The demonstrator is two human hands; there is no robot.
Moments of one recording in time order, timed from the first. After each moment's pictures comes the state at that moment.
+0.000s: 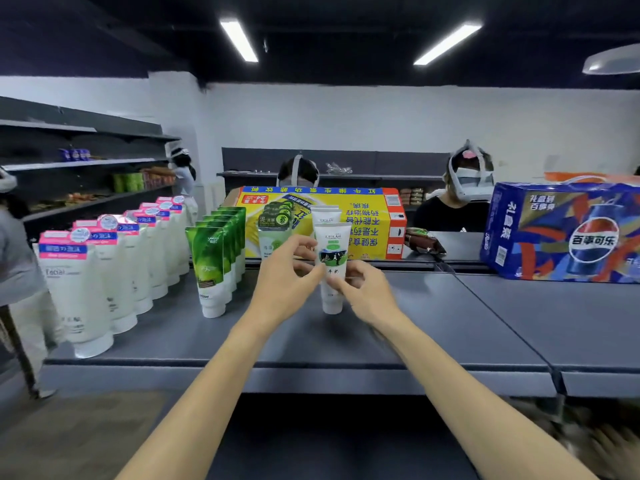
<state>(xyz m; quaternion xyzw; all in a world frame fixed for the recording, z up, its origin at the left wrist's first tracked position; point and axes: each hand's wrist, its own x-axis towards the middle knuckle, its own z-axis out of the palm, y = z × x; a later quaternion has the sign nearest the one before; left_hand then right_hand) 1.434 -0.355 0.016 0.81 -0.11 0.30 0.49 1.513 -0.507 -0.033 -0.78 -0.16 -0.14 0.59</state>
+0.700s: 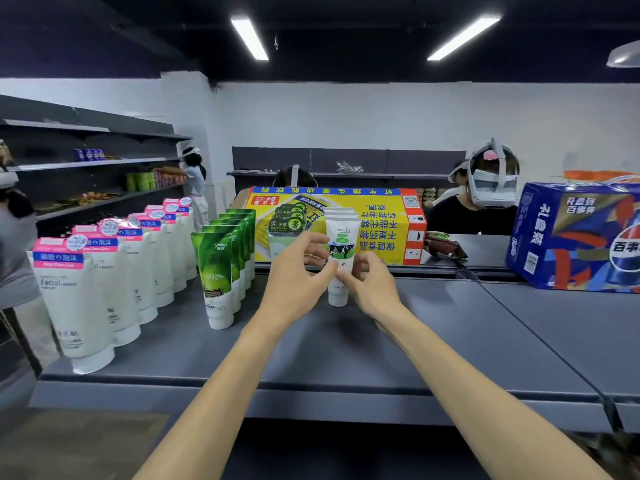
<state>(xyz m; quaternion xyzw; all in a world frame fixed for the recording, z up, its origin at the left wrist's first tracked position) 1.467 -0.343 0.015 0.79 -0.12 0.32 0.50 1.554 -0.480 -0.030 -0.76 -0.14 -0.15 0.61</state>
